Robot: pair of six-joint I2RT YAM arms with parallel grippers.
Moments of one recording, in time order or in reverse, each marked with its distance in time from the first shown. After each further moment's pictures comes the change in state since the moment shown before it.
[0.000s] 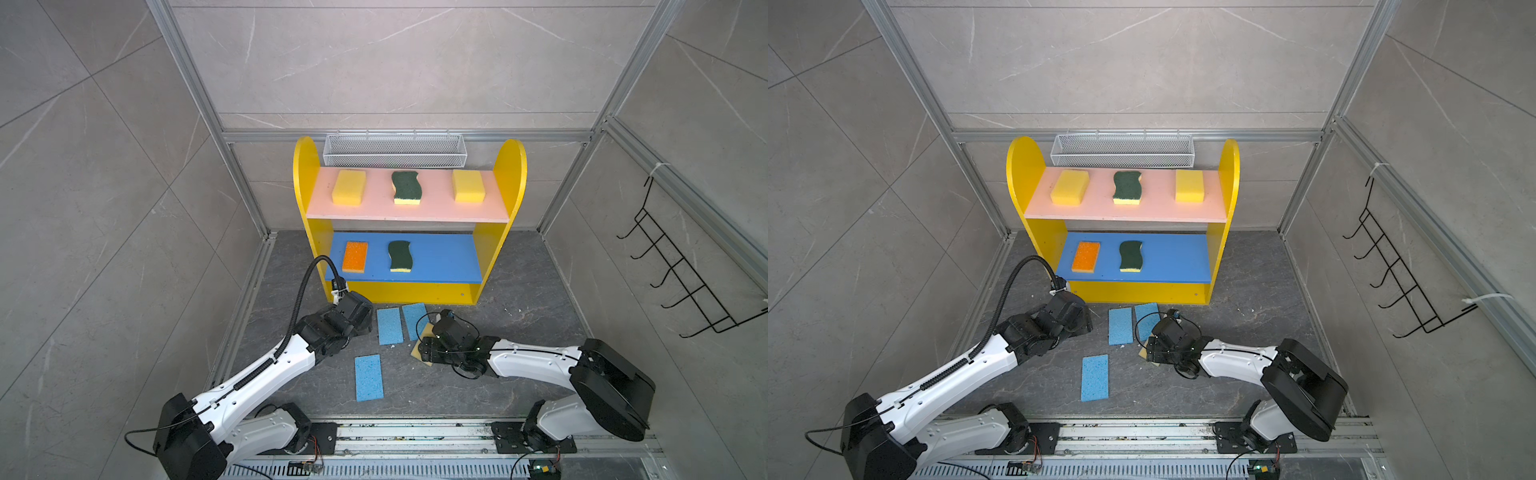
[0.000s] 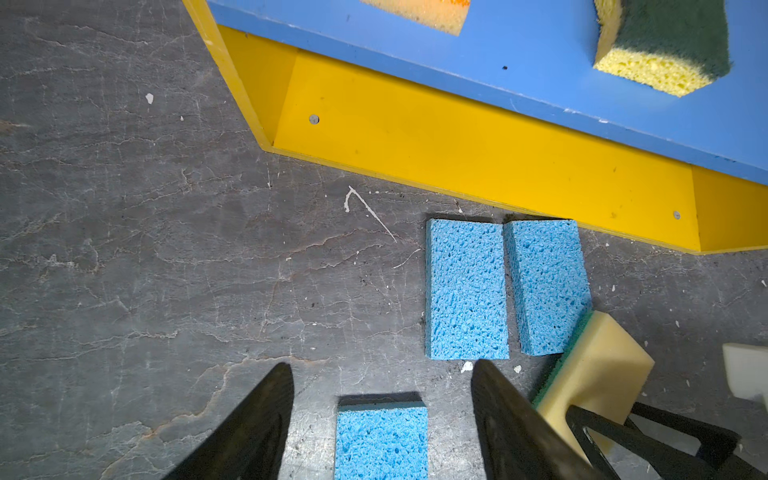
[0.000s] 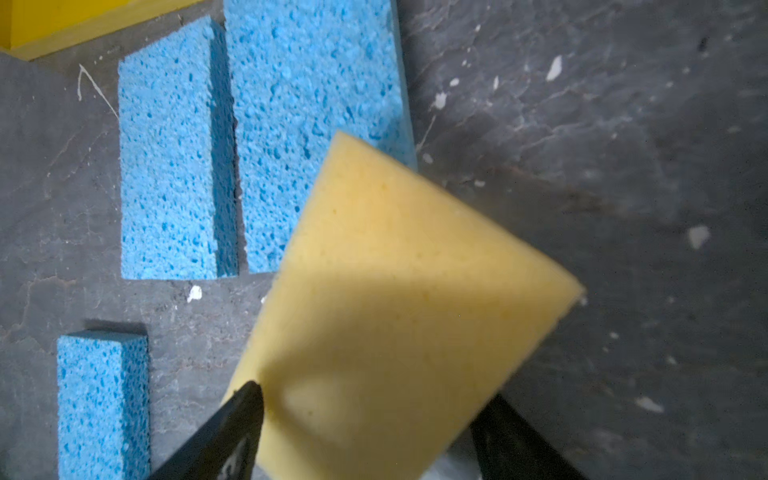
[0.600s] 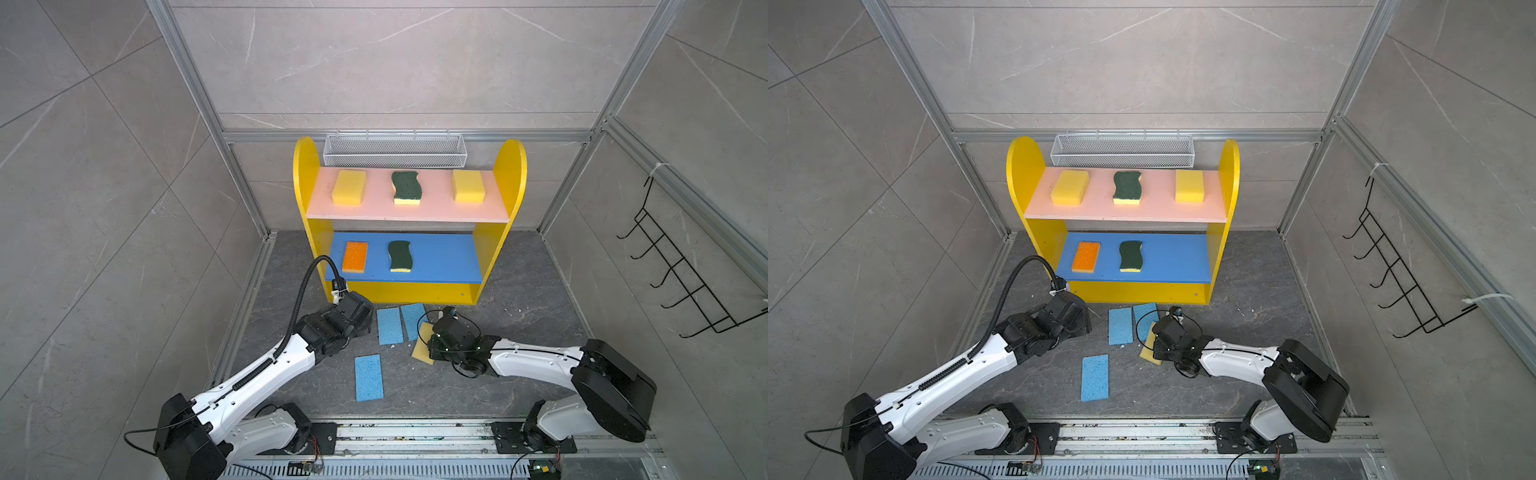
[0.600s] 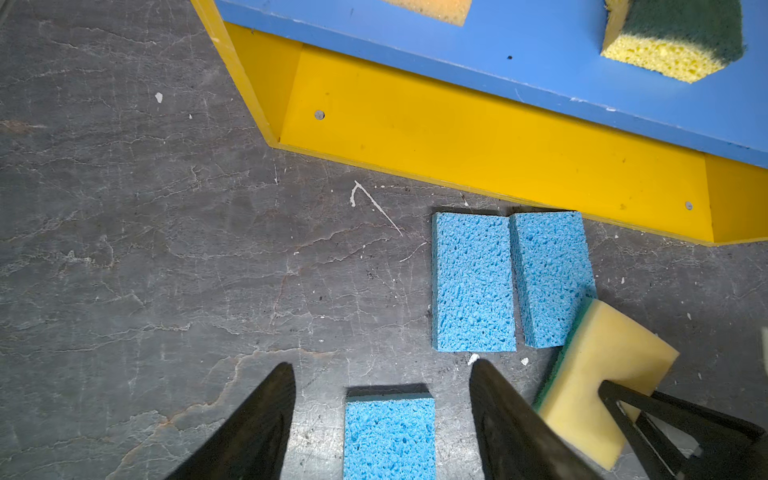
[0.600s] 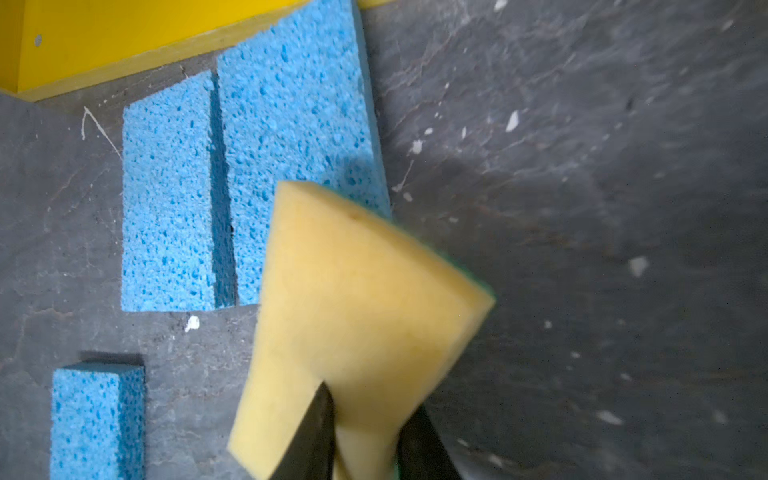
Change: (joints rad) left arm -0.013 0.001 0.013 -0.037 -0.007 0.004; right arm -0.003 -0.058 0.005 -0.058 0.078 -0.005
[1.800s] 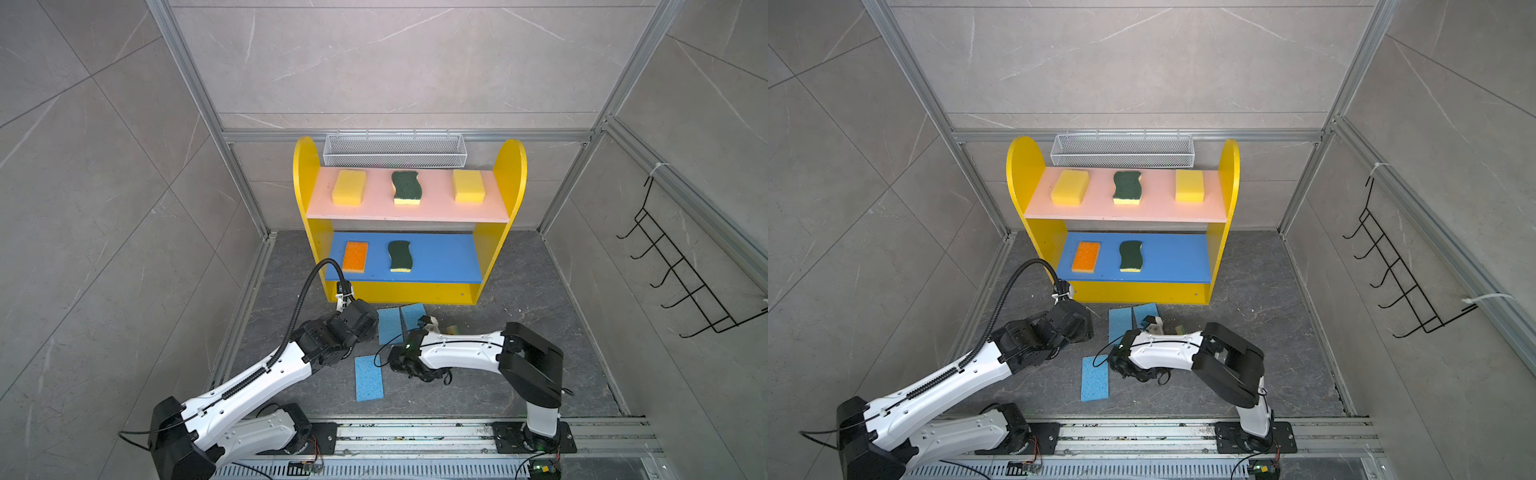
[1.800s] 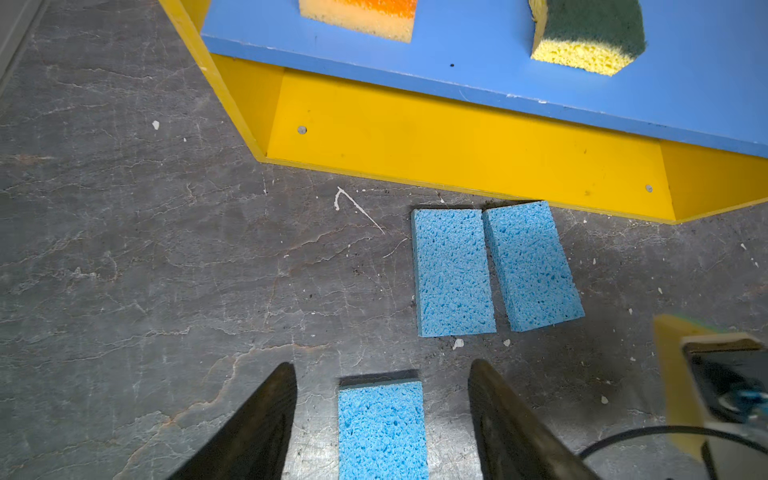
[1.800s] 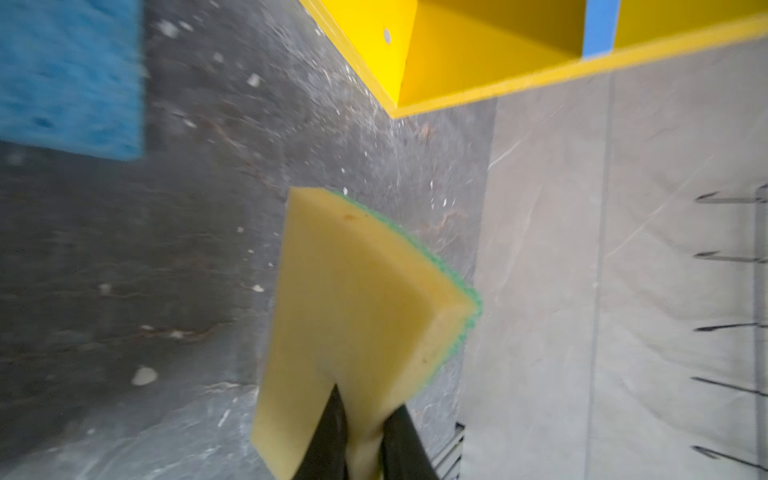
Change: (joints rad) left arm -0.105 -0.068 0.010 -0.040 -0.084 -0.028; right arm 0.325 0.542 0.631 -1.267 0.711 0.071
